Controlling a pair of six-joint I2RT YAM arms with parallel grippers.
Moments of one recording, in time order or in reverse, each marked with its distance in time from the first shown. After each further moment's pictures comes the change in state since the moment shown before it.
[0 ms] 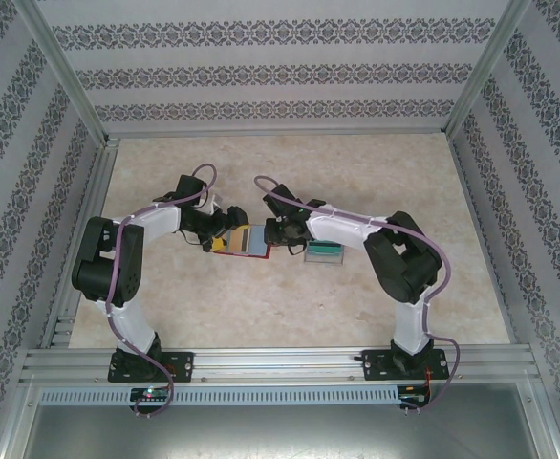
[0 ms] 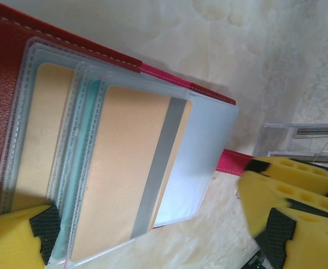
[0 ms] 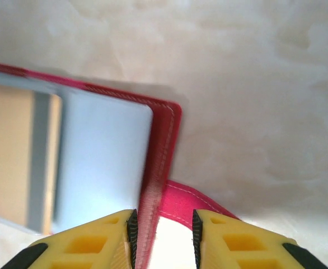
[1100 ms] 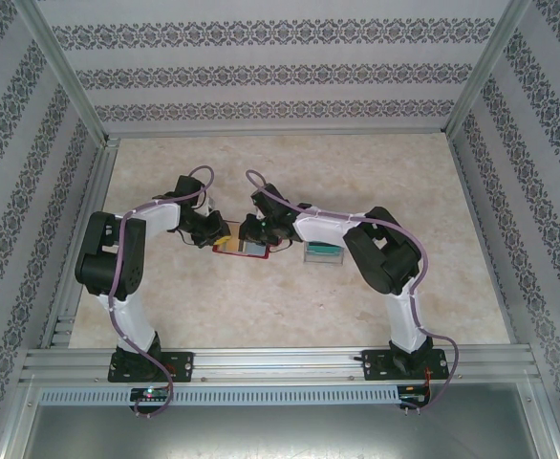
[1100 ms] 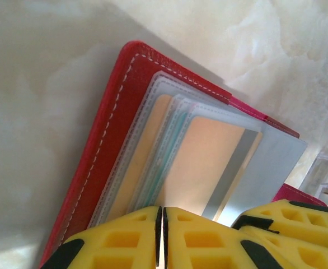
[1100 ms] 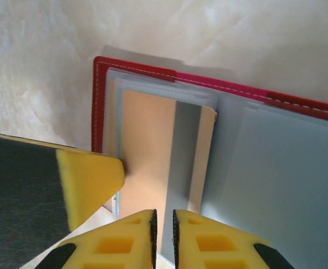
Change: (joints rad) left arm 0.029 0.052 0.031 -0.064 -0.120 0.019; right arm 0.020 0.153 0.060 0.268 -0.287 0.197
